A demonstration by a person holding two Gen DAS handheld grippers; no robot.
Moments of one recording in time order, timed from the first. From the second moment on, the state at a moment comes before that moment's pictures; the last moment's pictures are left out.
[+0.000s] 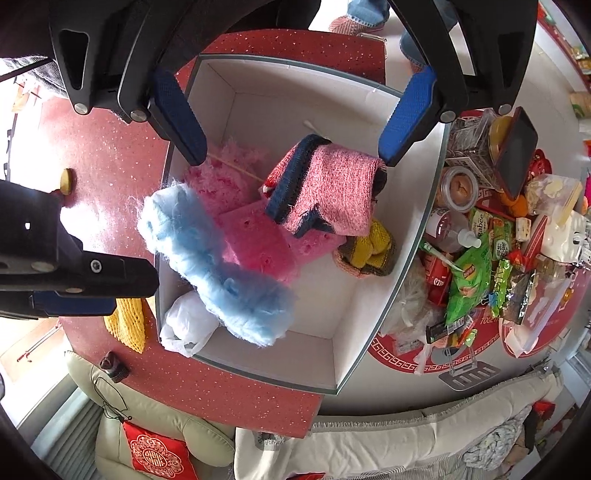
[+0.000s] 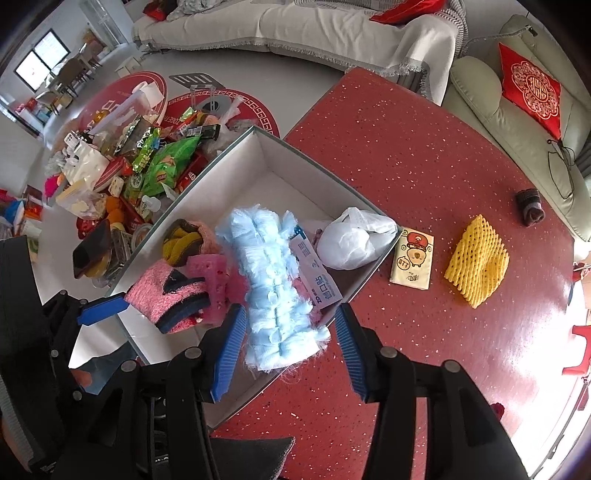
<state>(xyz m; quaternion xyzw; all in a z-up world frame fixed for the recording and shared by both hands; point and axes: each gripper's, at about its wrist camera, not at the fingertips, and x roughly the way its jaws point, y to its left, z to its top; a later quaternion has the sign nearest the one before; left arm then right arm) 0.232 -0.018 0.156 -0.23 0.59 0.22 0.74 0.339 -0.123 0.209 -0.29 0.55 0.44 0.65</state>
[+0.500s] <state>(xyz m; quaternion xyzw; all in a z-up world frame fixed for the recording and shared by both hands) 0.233 -0.024 0.162 -0.23 0.59 0.22 0.74 0.334 -0.126 0.212 -0.29 0.55 0.44 0.65</state>
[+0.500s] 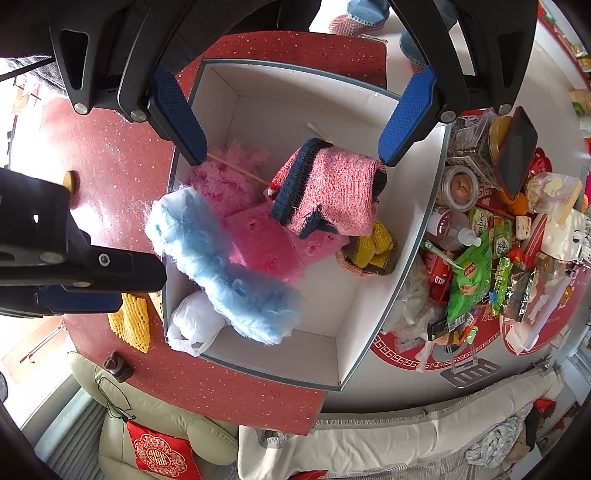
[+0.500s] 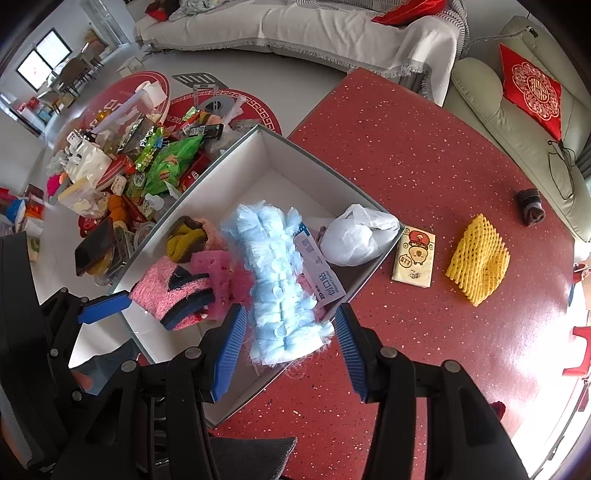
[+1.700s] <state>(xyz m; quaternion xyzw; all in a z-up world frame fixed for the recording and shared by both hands) 0.238 -0.031 0.174 -0.21 0.57 0.22 0.76 0.340 -0.128 0.215 -0.28 0.55 0.44 0.65</state>
